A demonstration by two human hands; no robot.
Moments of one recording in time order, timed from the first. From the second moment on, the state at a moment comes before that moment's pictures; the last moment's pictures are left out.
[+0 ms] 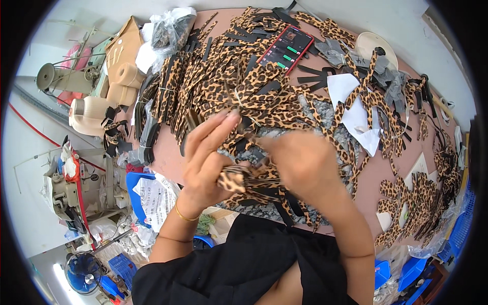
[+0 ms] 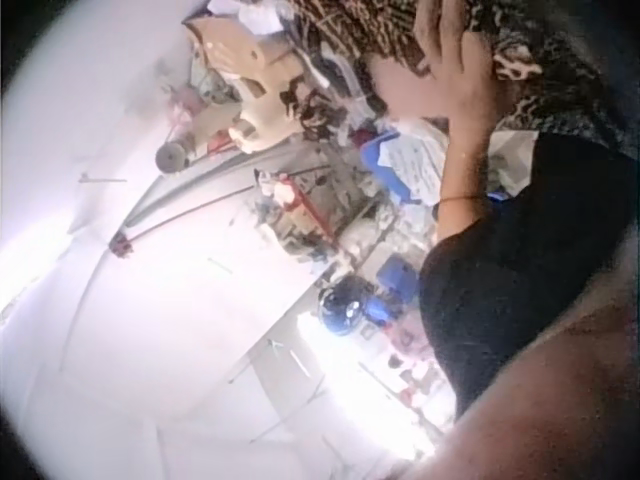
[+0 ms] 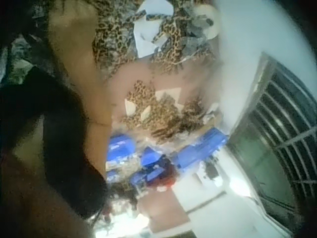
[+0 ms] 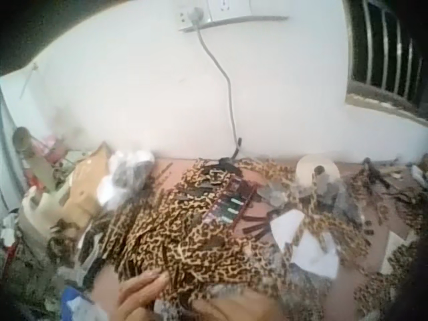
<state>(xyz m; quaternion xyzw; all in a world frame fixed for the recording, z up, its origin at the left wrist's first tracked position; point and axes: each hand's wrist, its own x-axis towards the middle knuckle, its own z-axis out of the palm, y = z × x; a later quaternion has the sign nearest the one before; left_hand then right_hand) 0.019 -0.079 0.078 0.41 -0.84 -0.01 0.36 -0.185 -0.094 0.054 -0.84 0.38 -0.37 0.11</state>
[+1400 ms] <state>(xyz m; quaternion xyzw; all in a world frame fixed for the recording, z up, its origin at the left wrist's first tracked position) 0.062 -0.062 0.073 0.51 -0.81 -0.17 0.23 -0.219 -0.149 -0.019 -0.70 0.57 -0.33 0.27</state>
